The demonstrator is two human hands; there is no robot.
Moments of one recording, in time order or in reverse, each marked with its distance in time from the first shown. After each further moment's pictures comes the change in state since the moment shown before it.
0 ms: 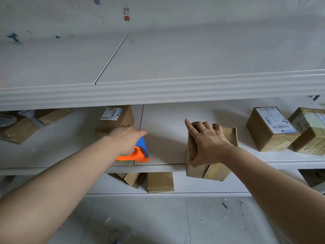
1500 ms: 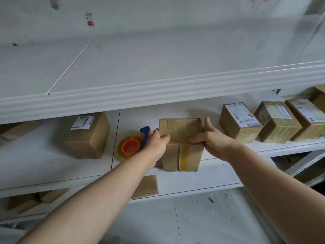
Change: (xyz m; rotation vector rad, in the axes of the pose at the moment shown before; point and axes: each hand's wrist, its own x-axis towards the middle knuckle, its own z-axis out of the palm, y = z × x) left_hand 0.035 0.163 -0.004 -1.428 -0.075 -0.281; right_hand -0.035 0.071 -0.003 1.724 -0.042 0.396
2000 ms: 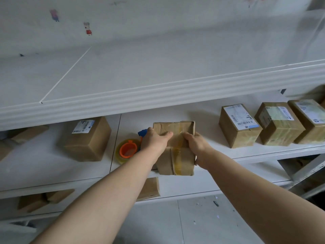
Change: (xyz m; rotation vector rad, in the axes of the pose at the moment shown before) left_hand 0.003 0.028 0.026 0.255 0.314 -0.008; right_hand 0.023 0.024 0.013 -0.066 0.287 0.149
